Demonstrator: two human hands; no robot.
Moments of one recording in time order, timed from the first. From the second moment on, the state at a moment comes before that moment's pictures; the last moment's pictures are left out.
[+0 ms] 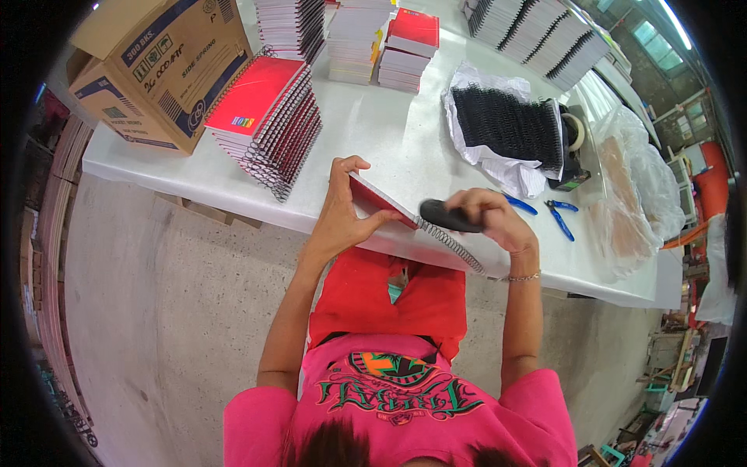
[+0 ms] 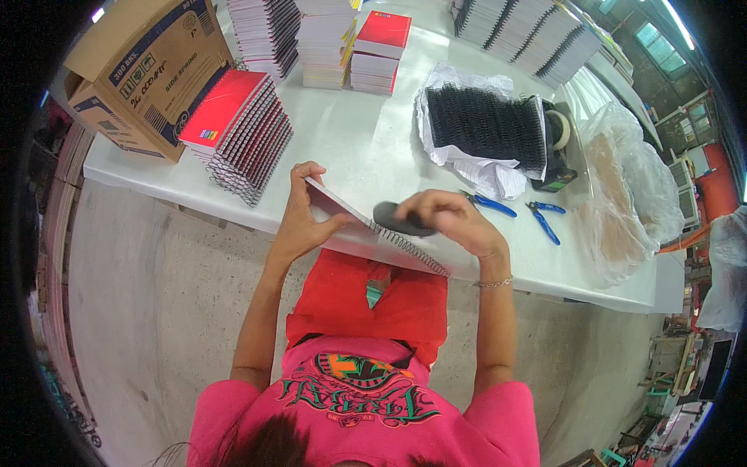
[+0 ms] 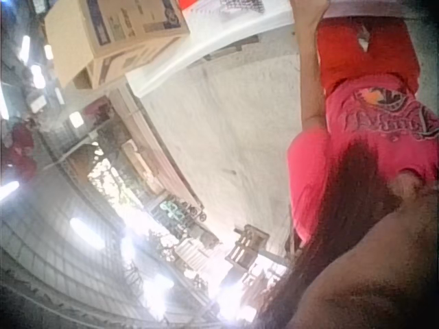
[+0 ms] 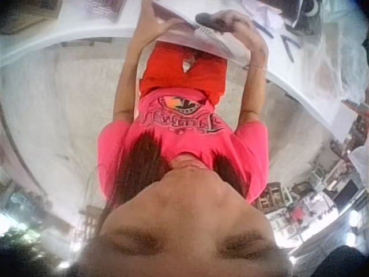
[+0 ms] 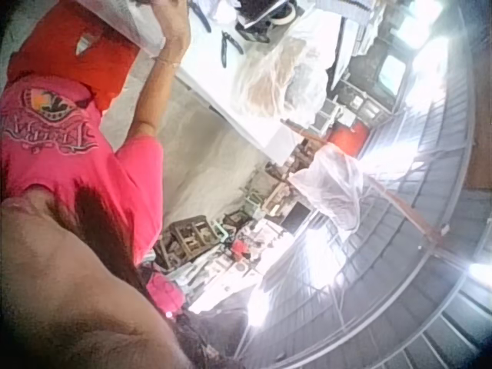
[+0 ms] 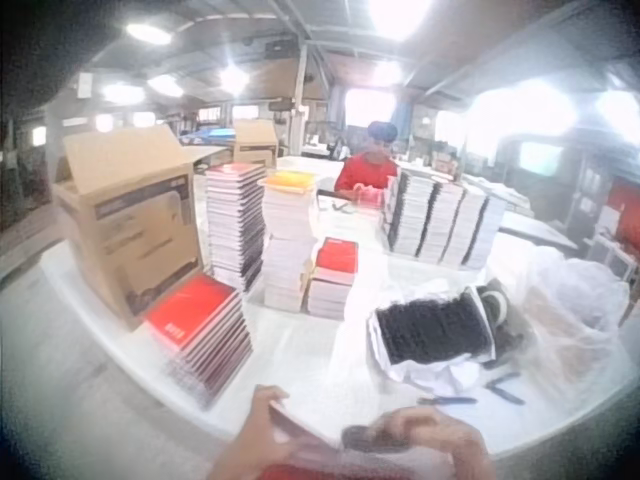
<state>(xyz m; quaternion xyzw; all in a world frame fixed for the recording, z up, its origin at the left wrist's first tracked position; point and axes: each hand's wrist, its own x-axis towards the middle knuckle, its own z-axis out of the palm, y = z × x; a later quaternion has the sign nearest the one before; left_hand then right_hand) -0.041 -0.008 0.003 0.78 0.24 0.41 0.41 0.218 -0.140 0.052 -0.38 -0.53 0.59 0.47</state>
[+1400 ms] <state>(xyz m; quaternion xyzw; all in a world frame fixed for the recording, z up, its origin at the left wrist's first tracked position) -0.024 -0.009 0.005 0.75 0.20 0.36 0.52 0.203 -0.126 0.094 -0.64 -0.53 0.37 0.43</state>
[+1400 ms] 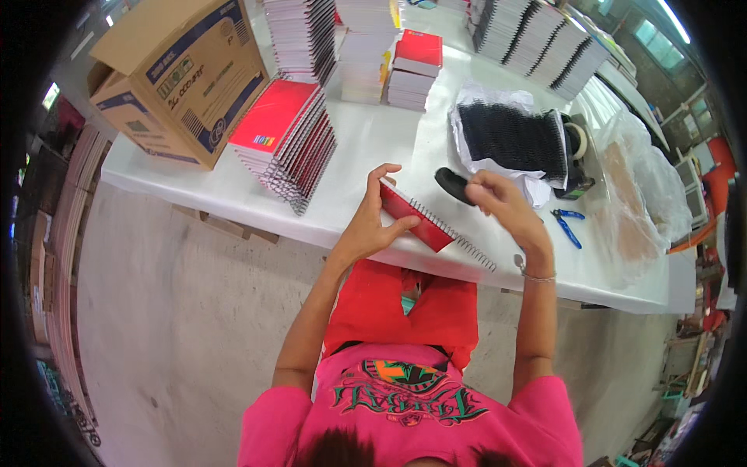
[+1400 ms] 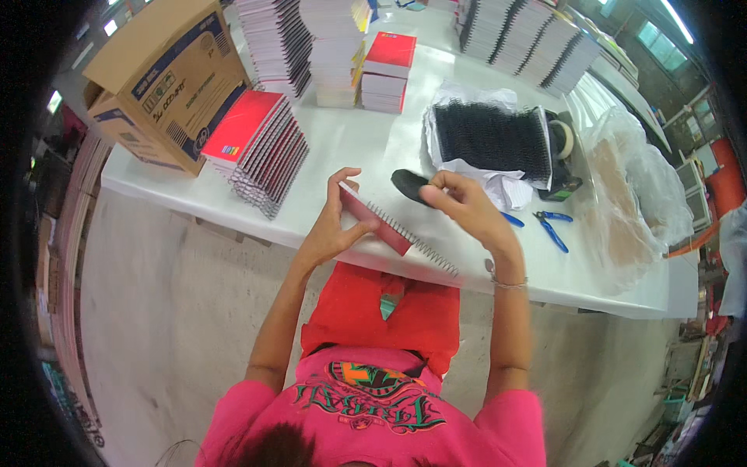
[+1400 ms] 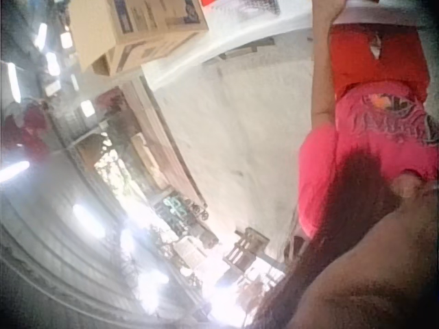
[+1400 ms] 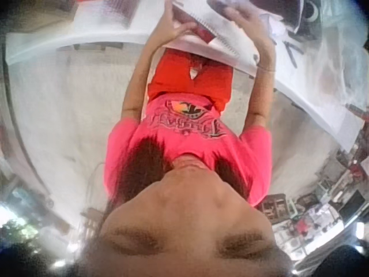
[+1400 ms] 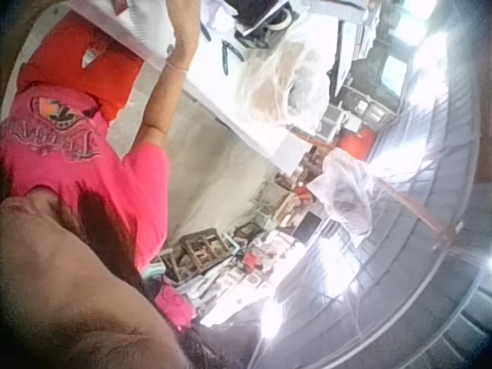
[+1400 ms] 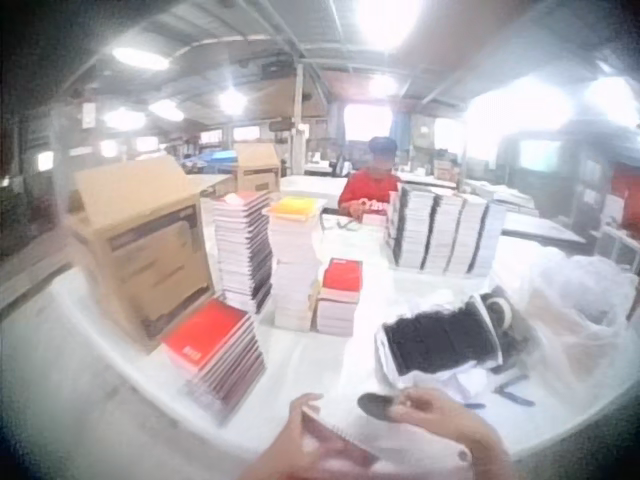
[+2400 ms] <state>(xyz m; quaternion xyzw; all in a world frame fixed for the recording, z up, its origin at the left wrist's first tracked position) -0.027 0.001 0.001 0.64 0.13 0.31 0.69 0.179 -0.094 0.058 -0.63 -0.57 0.37 0.37</state>
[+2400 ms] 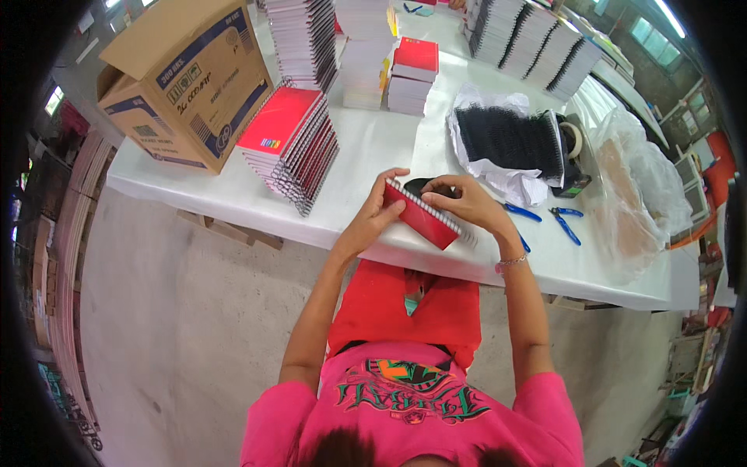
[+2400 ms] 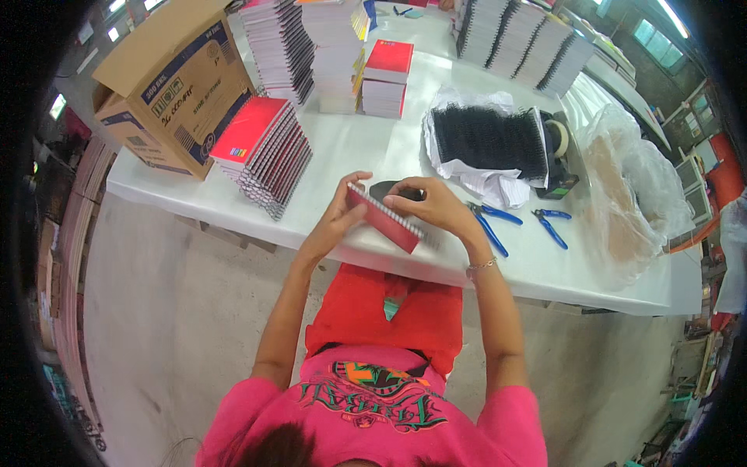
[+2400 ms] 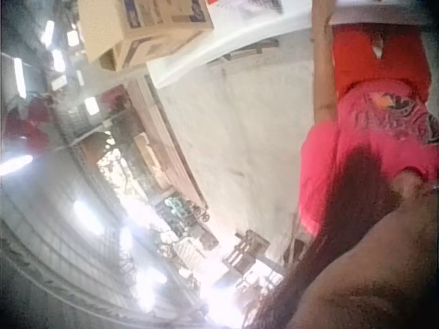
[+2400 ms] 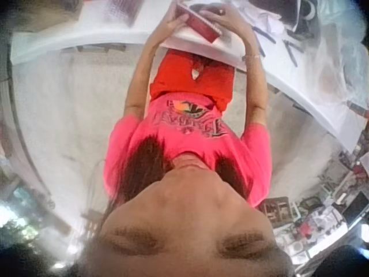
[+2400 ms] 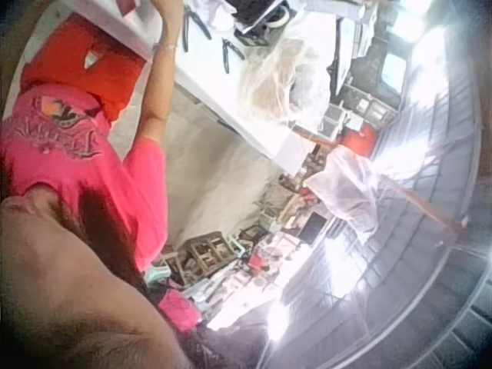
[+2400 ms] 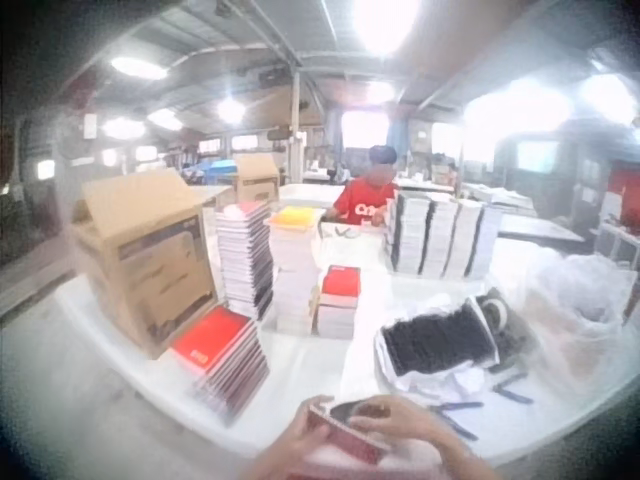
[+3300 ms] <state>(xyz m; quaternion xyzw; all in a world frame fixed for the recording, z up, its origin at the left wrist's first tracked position) -0.029 -0.026 0.002 0.69 0.27 0.48 0.47 0.157 -0.193 0.044 -0.73 -0.39 -0.11 0.55</state>
